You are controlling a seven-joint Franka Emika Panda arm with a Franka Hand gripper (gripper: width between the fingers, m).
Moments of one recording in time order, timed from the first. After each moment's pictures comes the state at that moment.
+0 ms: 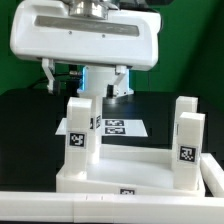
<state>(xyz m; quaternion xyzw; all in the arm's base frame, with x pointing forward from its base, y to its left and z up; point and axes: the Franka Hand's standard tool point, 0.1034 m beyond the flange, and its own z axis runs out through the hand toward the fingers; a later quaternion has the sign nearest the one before) 0.613 -0.068 0.144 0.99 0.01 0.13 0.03</state>
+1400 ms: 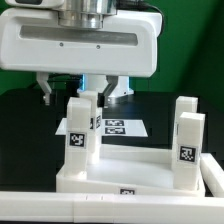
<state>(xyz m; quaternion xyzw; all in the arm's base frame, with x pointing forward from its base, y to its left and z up) 0.625 -0.079 0.135 1.00 0.04 -0.01 0.03</state>
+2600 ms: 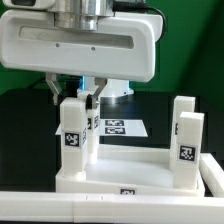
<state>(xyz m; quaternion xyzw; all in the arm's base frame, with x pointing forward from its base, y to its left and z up) 0.624 -0.079 0.133 0.99 -0.14 0.00 0.03</state>
